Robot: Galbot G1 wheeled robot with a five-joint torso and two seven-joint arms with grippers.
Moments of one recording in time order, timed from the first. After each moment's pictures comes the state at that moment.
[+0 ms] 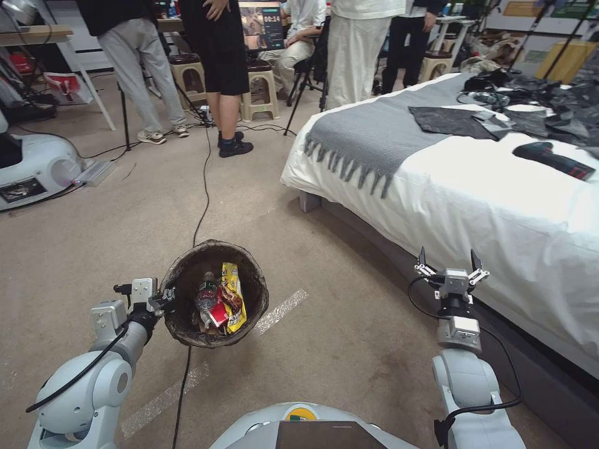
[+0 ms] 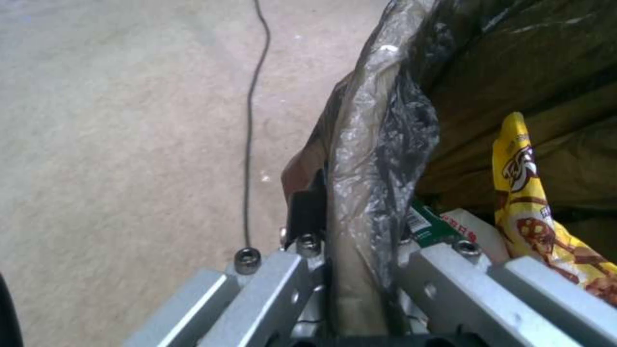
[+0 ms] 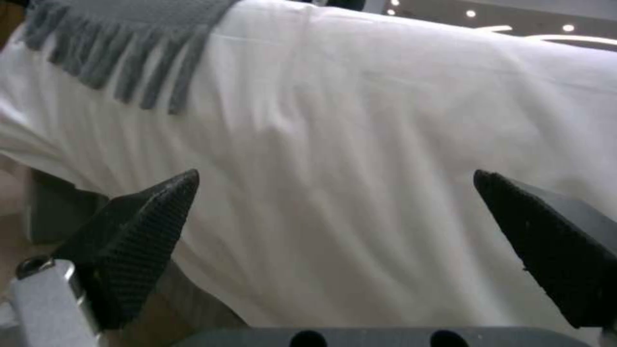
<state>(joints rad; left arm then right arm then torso) 1.61 -1.38 -0.89 -2.32 -0.37 0.74 0.05 -1.49 1.46 0.77 1.96 -0.14 0.18 0.17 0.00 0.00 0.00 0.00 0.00</state>
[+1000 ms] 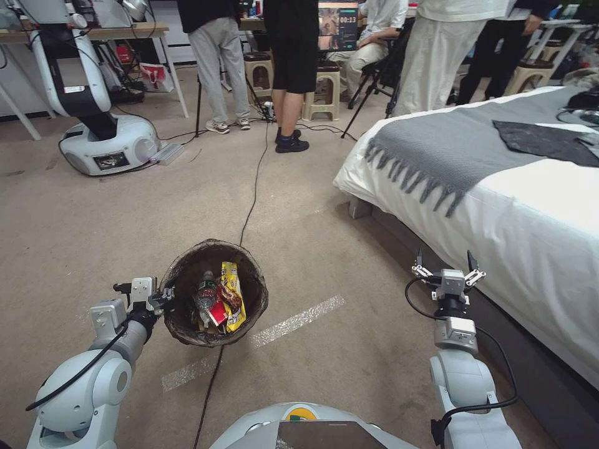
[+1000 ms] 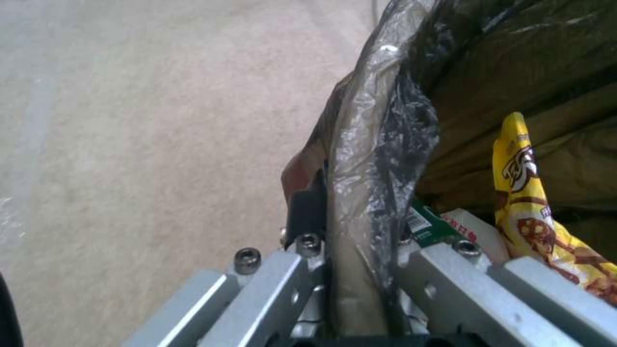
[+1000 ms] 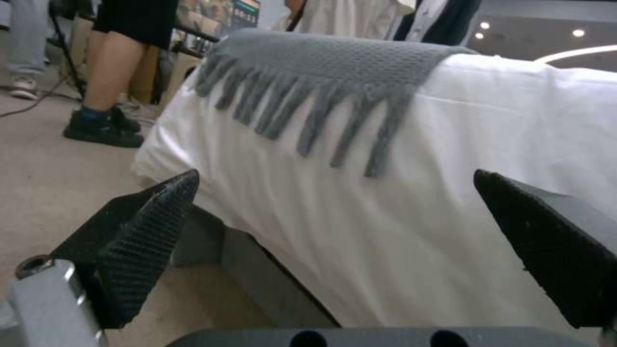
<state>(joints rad) 1.60 -1.38 -0.89 -2.32 -0.37 0.74 0.06 -1.49 1.47 0.77 1.95 -0.15 0.19 0.16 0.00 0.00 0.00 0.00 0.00</state>
